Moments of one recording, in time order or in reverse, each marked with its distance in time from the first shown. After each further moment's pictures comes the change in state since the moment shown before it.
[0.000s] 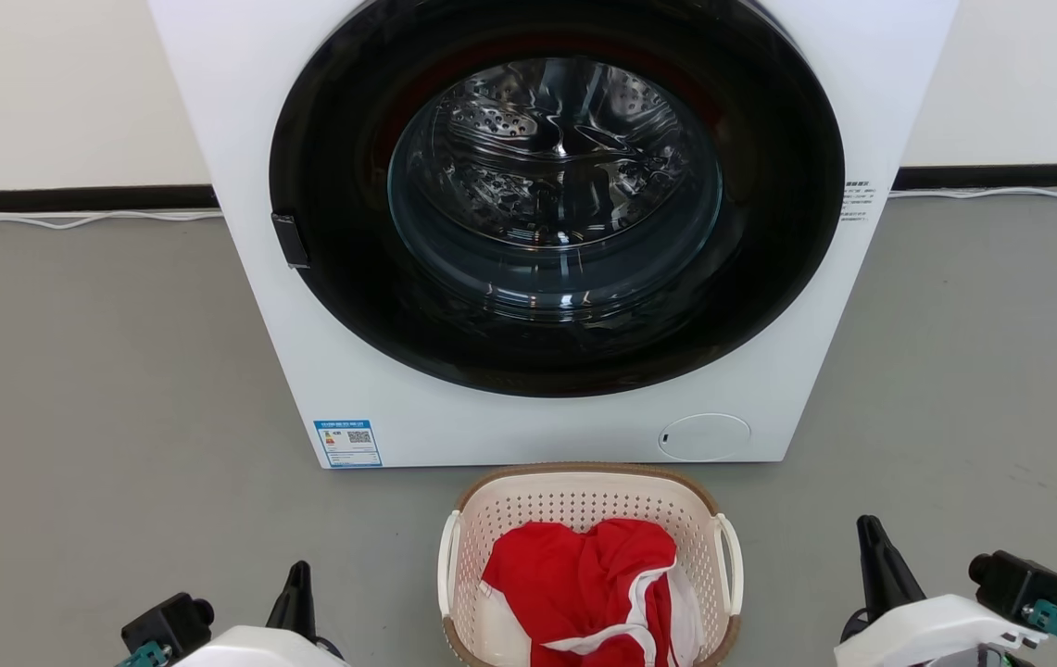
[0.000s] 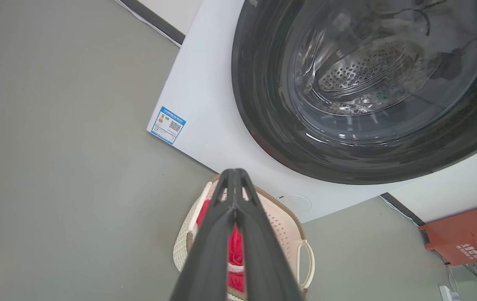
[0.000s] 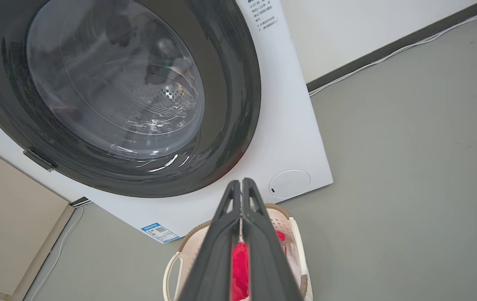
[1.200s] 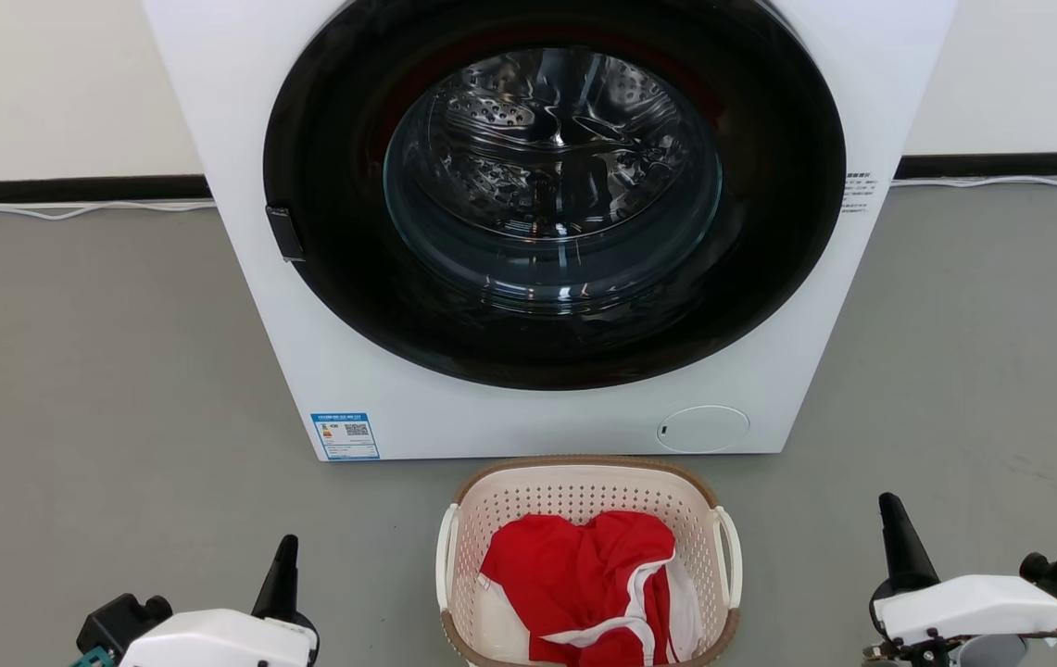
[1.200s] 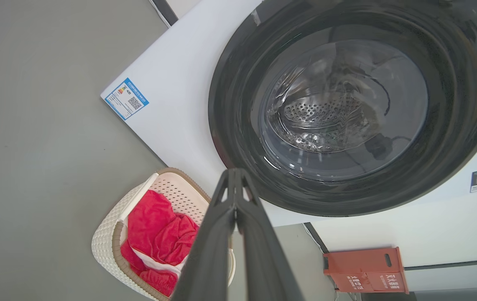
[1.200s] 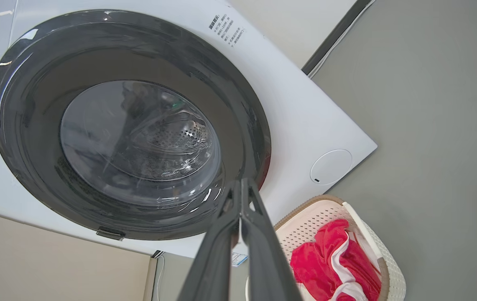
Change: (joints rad) left arm -0.001 0.001 0.062 -0.080 -0.366 -0.062 0.106; right arm 0.000 0.000 -0.030 -0.094 0.465 0.000 0.103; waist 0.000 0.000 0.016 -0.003
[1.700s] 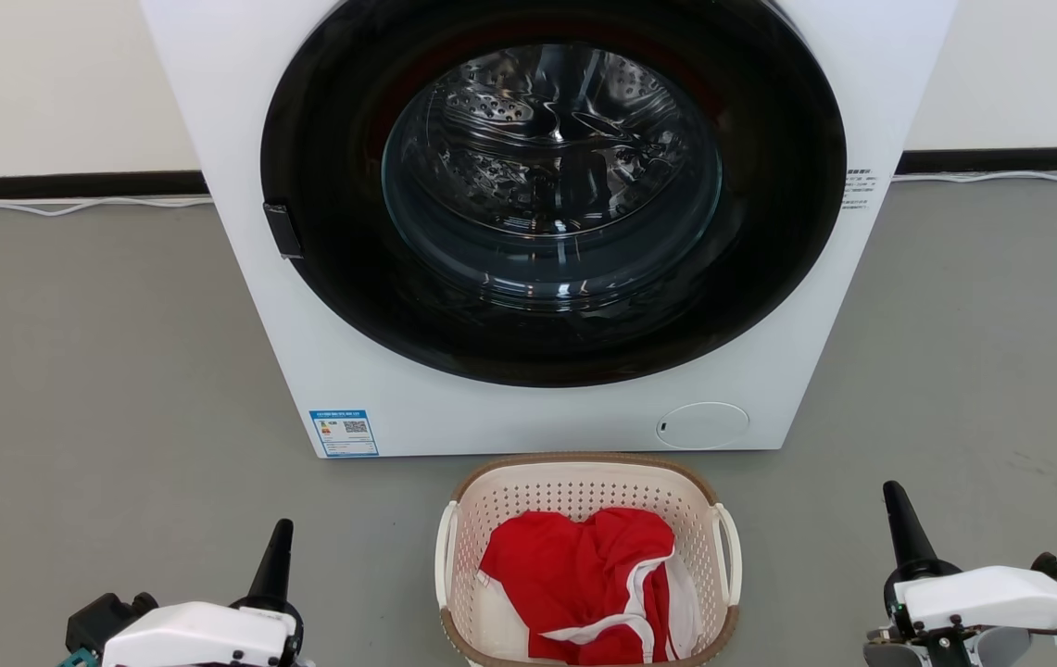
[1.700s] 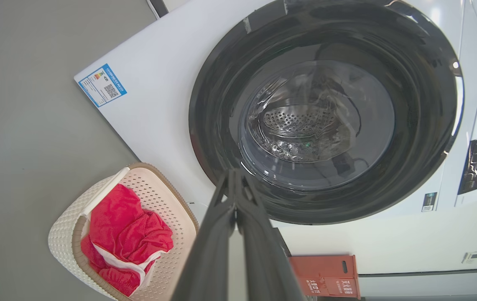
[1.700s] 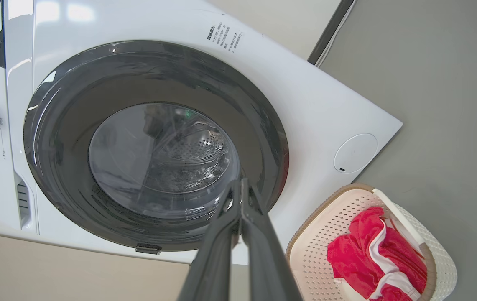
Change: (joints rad) left arm -0.002 0.001 0.023 -0.031 -0.135 -0.025 0.037; right arm 0.000 0.000 -0.008 -0.038 0.176 0.000 0.035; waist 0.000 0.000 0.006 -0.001
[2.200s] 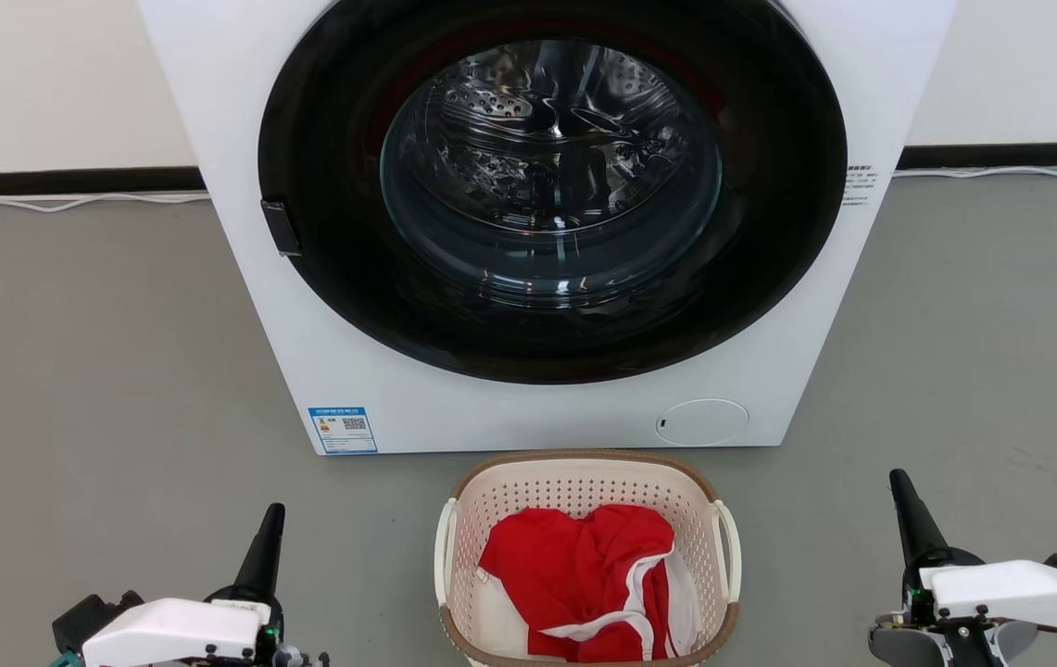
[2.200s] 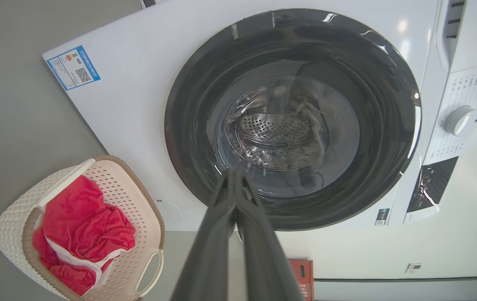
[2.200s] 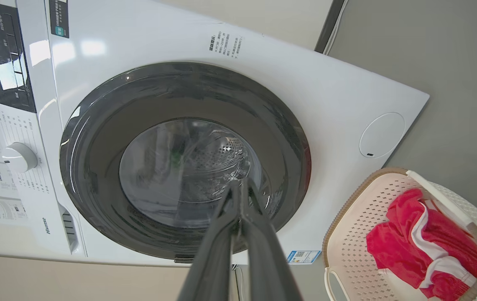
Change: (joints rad) left arm -0.001 0.001 0.025 -0.032 -0.151 -0.028 0.045; right arm 0.000 0.000 -0.015 -0.041 0.189 0.000 0.042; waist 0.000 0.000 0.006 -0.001
